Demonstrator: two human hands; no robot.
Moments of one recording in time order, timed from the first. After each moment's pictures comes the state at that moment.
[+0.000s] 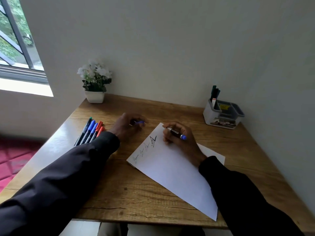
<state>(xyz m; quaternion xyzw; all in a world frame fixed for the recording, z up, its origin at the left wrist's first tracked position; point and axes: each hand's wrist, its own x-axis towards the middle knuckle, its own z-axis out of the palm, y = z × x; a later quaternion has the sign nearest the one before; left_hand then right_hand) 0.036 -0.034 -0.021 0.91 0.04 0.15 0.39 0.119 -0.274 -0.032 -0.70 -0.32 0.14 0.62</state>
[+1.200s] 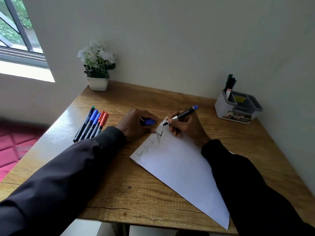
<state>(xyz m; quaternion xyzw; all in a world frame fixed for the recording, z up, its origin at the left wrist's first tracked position) 0.034 -0.048 -0.025 0.92 0.00 0.13 0.37 0.159 -0.246 -0.035 -0.71 -0.36 0.15 0.59</state>
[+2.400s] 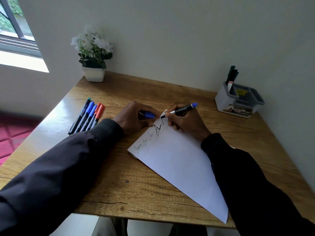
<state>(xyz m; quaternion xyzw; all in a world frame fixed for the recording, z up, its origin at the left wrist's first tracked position) 0.034 -0.049 -0.021 0.91 -0.03 0.09 0.41 0.155 -0.246 -0.031 -0.76 -0.34 0.14 0.53</state>
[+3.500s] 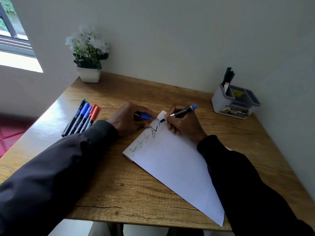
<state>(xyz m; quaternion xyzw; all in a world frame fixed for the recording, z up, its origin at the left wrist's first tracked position) 0.037 -0.046 -0.024 0.92 -0.02 0.10 0.38 0.154 -0.249 -0.031 -0.76 -0.33 0.13 0.55</state>
